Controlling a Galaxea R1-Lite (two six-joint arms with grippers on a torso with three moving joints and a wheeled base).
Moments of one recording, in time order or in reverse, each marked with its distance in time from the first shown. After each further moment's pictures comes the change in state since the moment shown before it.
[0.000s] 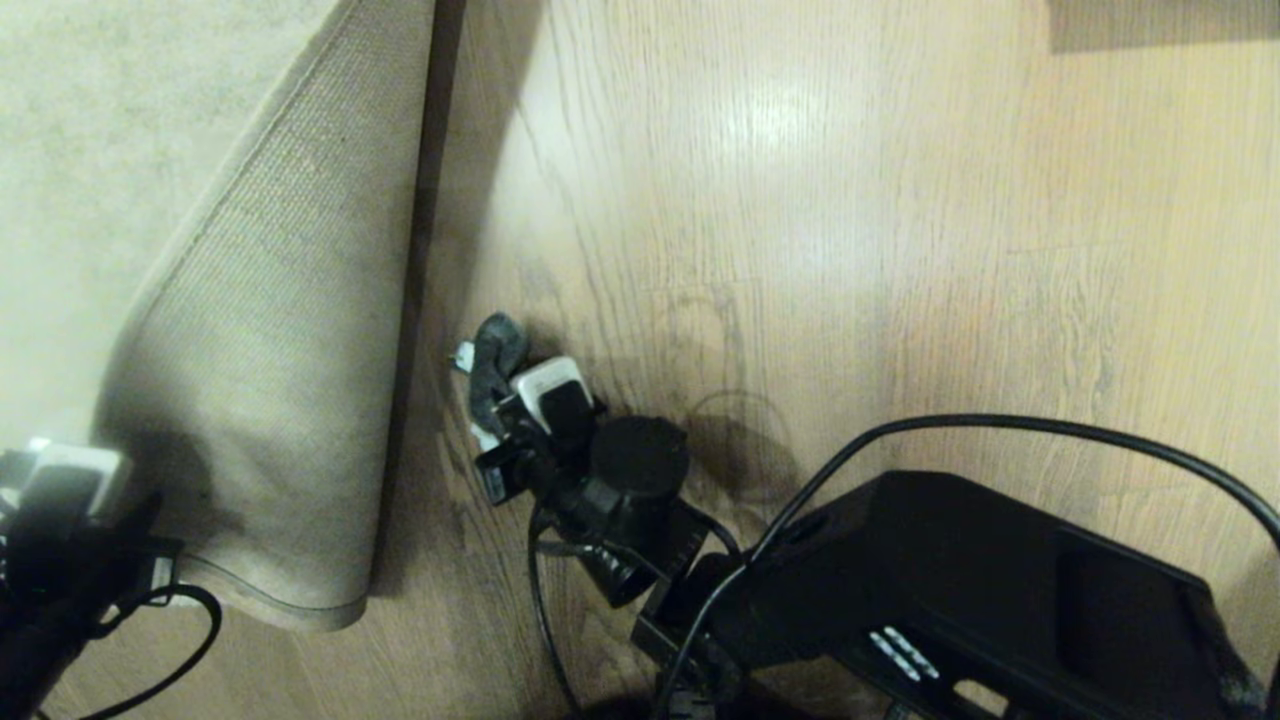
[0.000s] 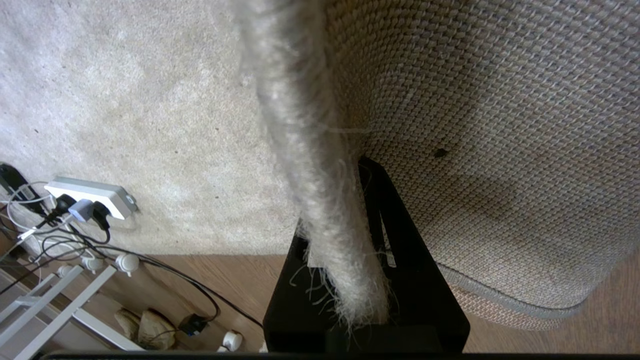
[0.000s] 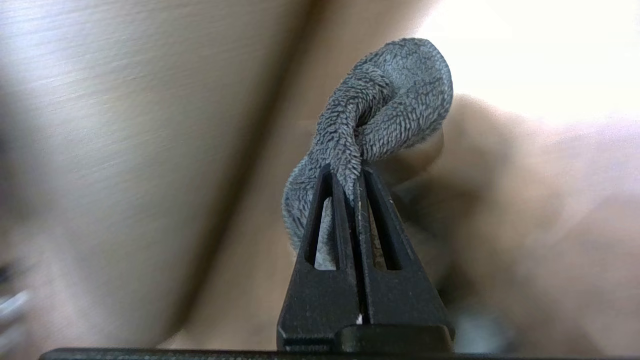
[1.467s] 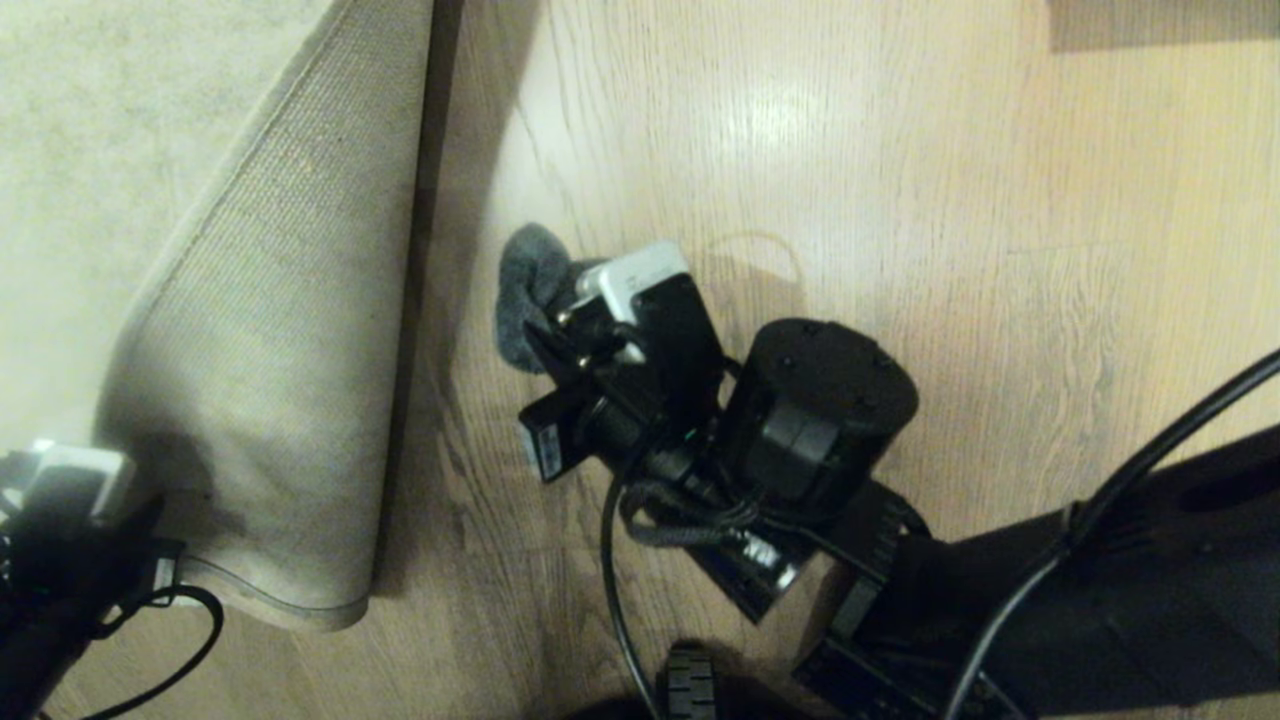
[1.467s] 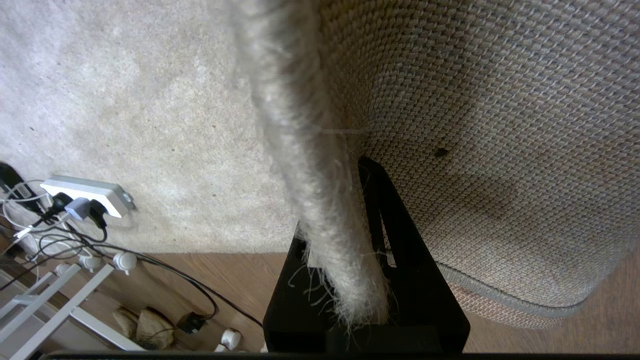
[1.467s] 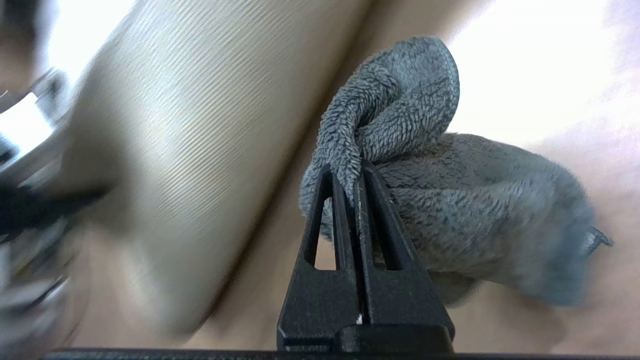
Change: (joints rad) left arm 0.000 0.011 0.000 -0.001 0.000 -0.001; right arm 0.078 -0.448 0.402 0.056 0.002 -0.050
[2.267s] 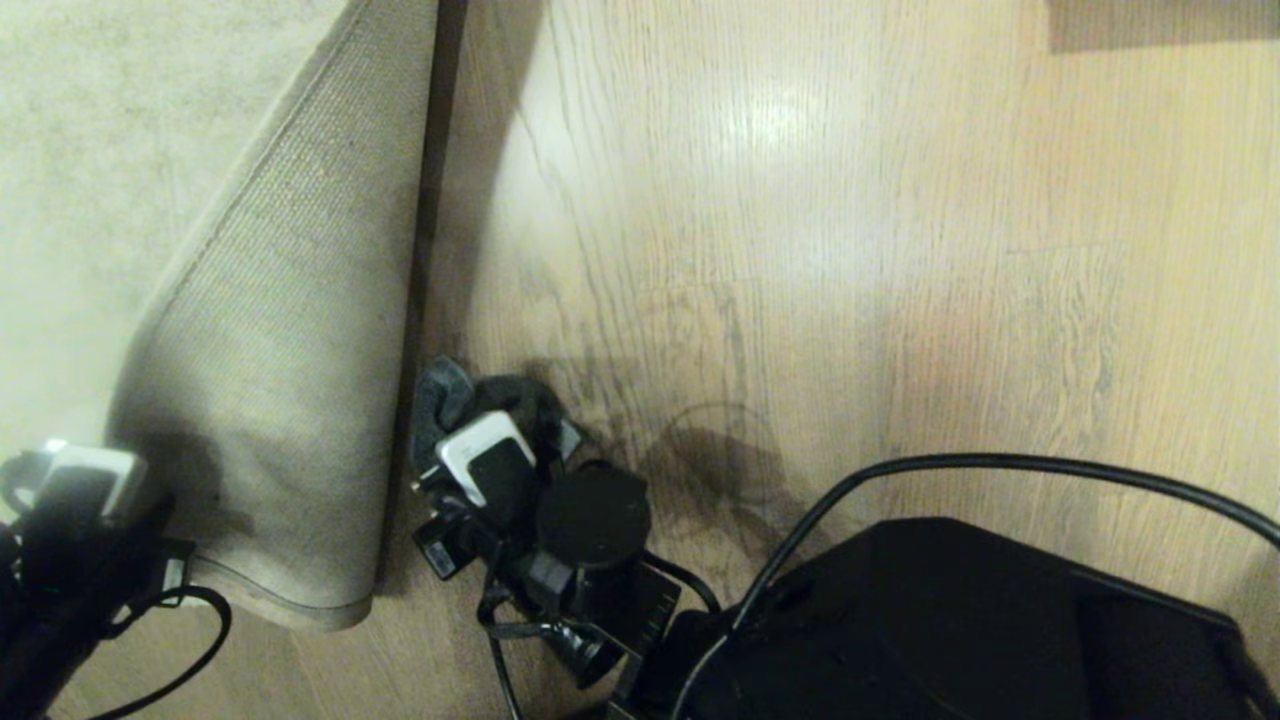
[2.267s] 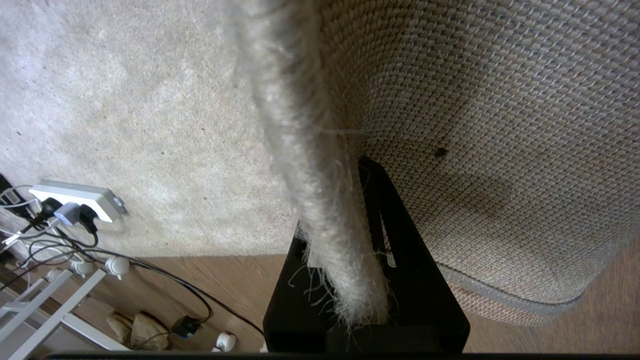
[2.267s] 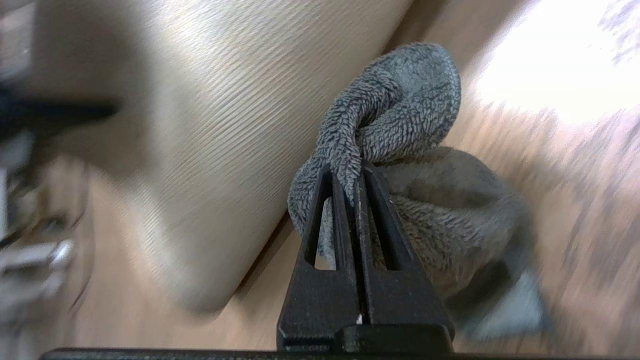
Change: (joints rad) left arm -0.020 0.008 0.000 0.001 0.001 -0.002; right arm 0.028 0.431 -0.347 -0.040 -0.008 0.001
